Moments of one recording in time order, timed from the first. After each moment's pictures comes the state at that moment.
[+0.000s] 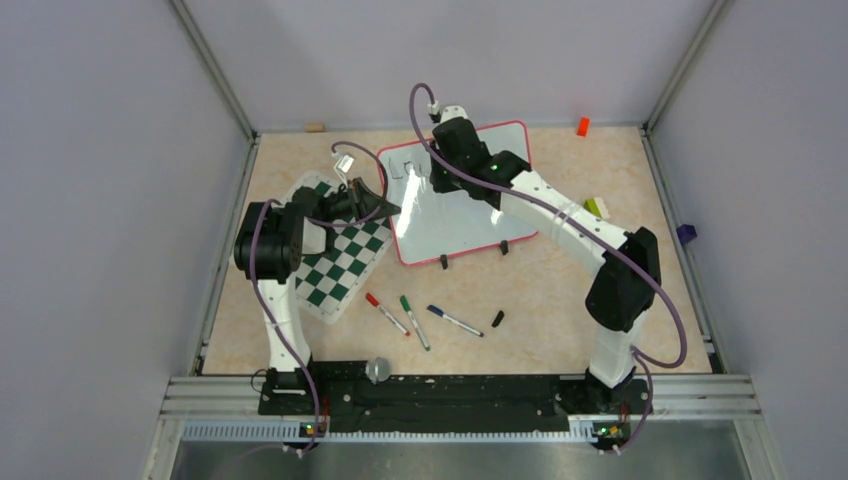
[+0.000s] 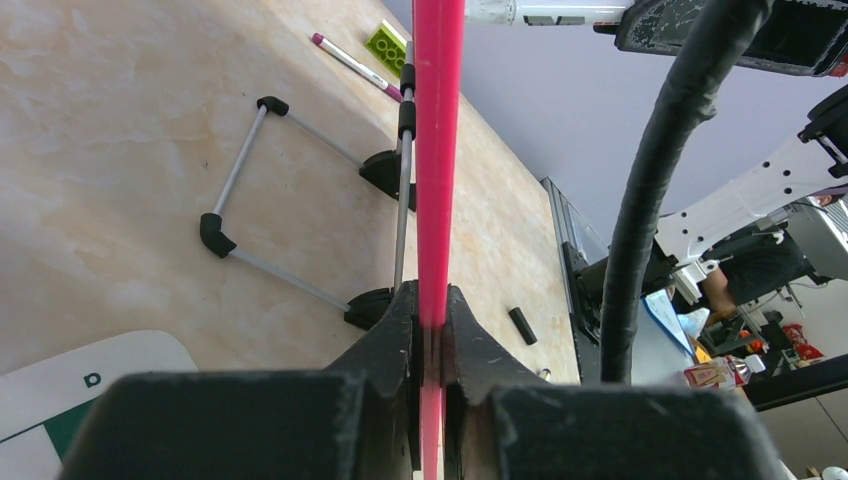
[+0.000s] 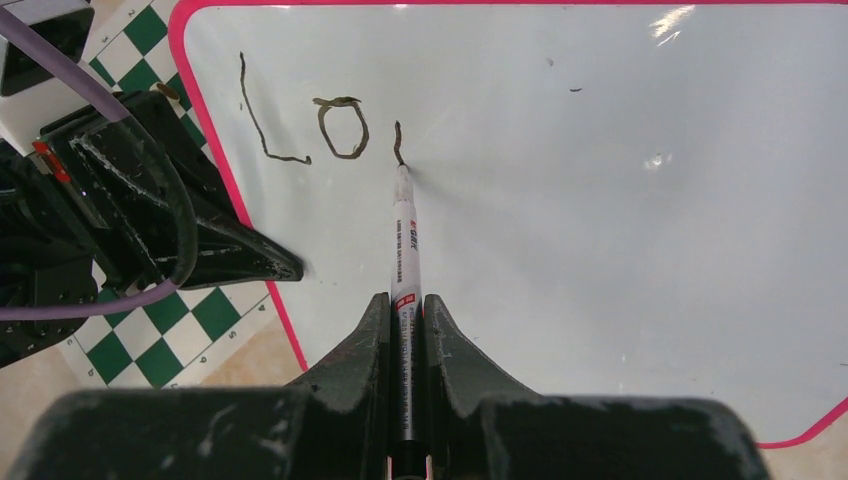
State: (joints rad) left arm -0.03 2.16 0.95 1.56 1.30 -1.12; right arm 0.75 1.85 1.79 -0.57 0.24 0.34
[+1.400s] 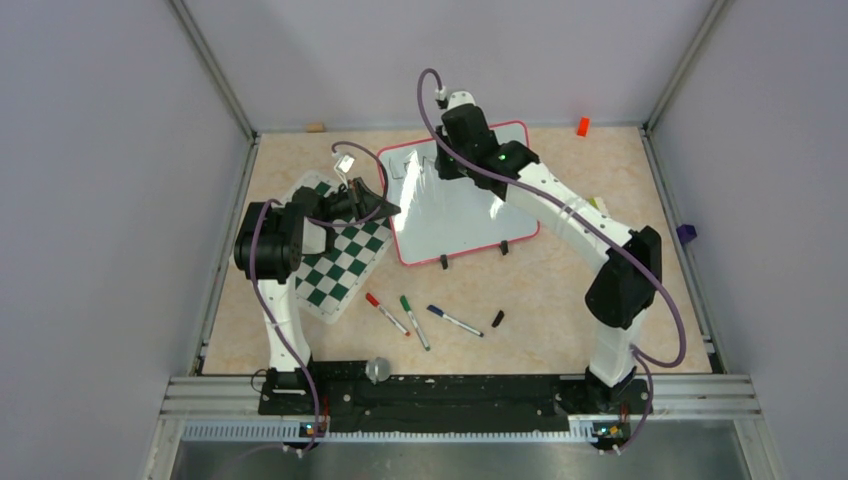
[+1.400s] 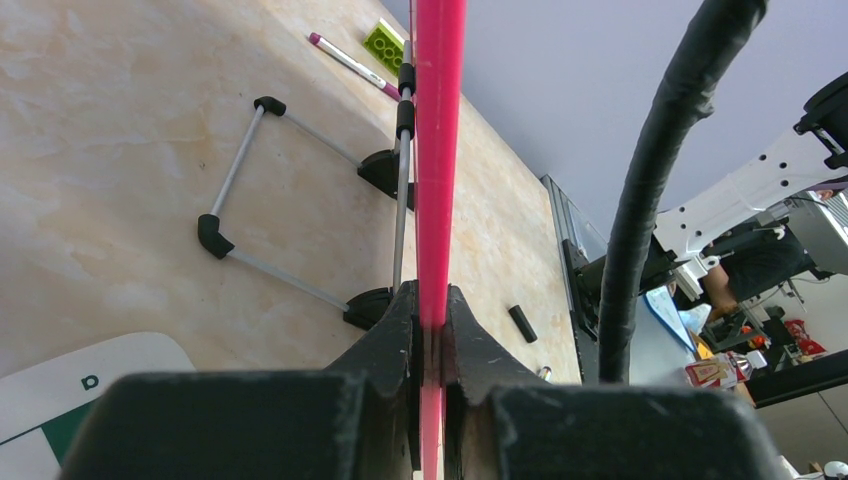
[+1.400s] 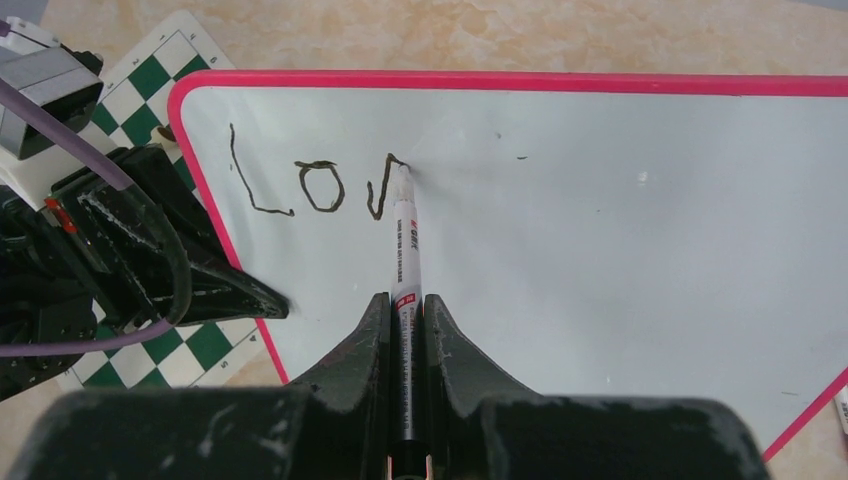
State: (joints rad) left arm -0.03 2.16 0.95 1.56 1.30 -1.12; right arm 0.71 1.86 1.86 -0.57 0.24 0.31
